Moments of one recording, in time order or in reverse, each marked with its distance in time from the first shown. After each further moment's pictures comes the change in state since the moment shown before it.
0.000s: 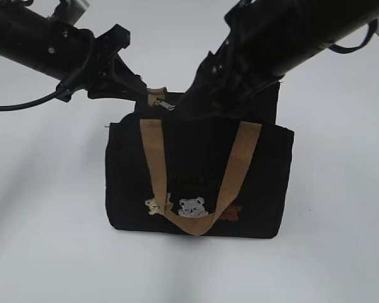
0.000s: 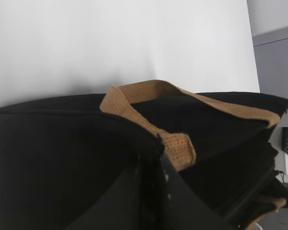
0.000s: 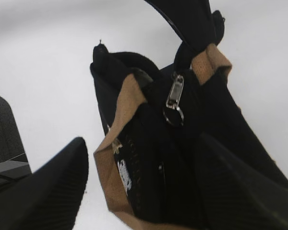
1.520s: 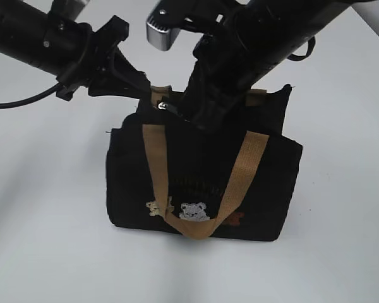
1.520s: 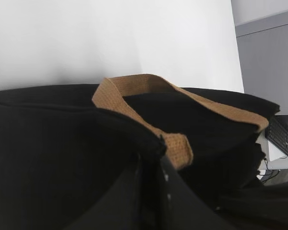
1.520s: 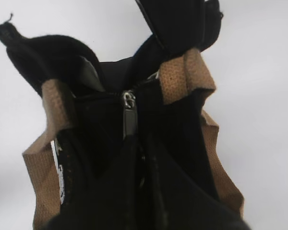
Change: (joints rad) left arm 0.000 -0.023 0.000 -0.030 0.066 0.002; right arm 0.018 0.194 -0.087 -0.134 -0.051 -0.097
